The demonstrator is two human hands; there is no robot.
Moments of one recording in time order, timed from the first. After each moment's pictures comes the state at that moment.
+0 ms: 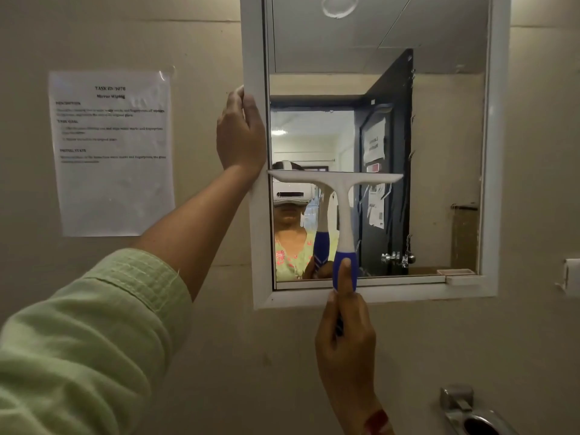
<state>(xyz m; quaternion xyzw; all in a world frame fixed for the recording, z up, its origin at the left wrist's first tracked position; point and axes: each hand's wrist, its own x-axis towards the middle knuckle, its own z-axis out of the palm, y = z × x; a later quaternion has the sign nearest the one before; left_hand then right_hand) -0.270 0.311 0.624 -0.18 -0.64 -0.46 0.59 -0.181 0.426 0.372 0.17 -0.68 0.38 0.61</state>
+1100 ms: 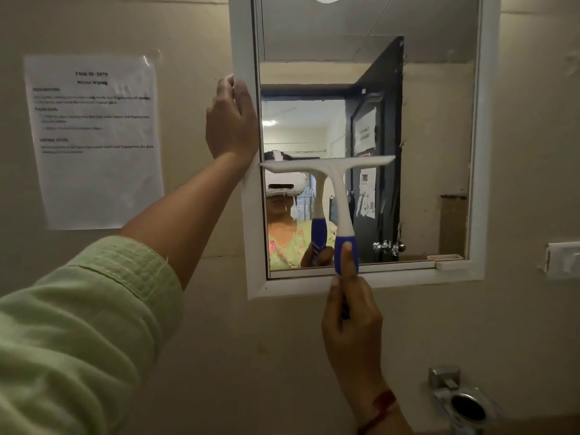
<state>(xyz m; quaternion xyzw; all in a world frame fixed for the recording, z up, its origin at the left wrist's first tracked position) -0.278 0.310 0.626 -0.16 -0.65 -0.45 0.59 -0.182 0.440 0.371 0.17 -0.67 0.38 0.61</state>
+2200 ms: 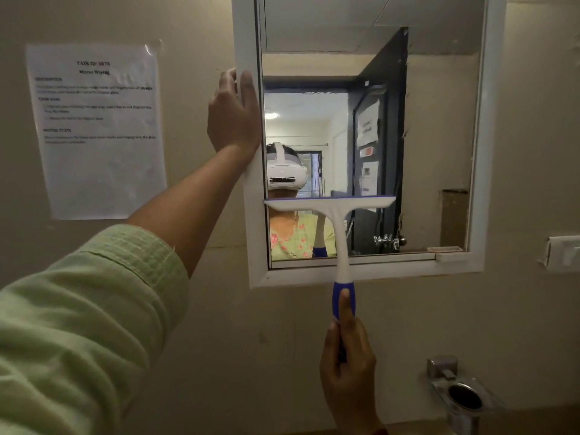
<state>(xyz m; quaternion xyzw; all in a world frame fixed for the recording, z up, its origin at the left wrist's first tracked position) -0.277 0.309 0.623 -0.14 -0.67 -0.43 0.59 -0.170 0.434 0.310 0.18 -0.69 0.42 0.56</state>
